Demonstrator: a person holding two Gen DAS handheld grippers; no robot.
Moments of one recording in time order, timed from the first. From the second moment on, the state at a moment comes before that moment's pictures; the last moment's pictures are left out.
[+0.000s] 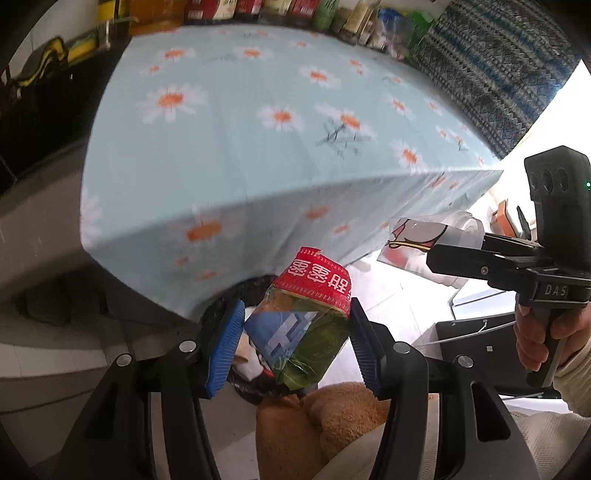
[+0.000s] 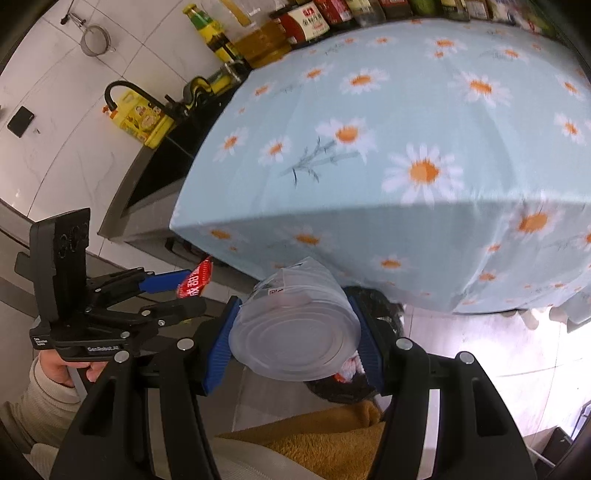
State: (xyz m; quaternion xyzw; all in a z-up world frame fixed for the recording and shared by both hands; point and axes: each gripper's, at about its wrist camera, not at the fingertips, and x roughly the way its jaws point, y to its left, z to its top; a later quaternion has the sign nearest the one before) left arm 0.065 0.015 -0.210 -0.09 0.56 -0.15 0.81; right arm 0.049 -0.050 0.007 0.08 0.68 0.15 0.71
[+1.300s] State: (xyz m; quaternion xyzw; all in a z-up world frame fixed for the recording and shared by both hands) left arm 0.046 0.037 -0.341 -0.22 0.65 -0.08 0.72; right arm 0.046 -0.049 -0.102 0.17 0.74 0.11 0.64
